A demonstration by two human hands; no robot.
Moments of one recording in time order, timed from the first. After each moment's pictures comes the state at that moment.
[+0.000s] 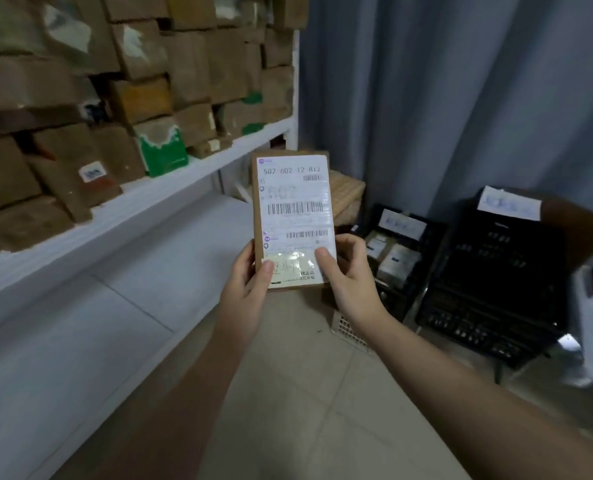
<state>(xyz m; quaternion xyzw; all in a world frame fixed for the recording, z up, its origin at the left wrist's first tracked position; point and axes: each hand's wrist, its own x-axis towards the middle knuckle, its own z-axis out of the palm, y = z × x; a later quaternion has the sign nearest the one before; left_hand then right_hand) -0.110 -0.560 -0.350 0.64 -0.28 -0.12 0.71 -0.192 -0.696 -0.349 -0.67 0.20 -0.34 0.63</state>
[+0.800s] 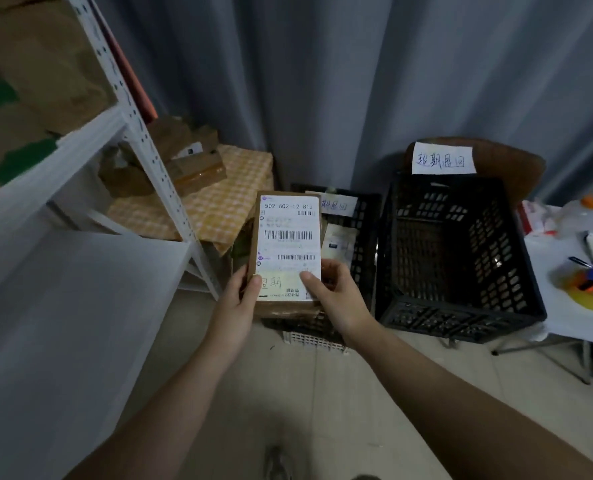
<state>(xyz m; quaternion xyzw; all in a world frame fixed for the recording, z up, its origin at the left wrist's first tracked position) 0.074 -0.887 -0.451 0.71 -0.35 -0.35 0.51 -0.075 -0.977 -0.450 -0.55 0.44 -0.29 0.65</state>
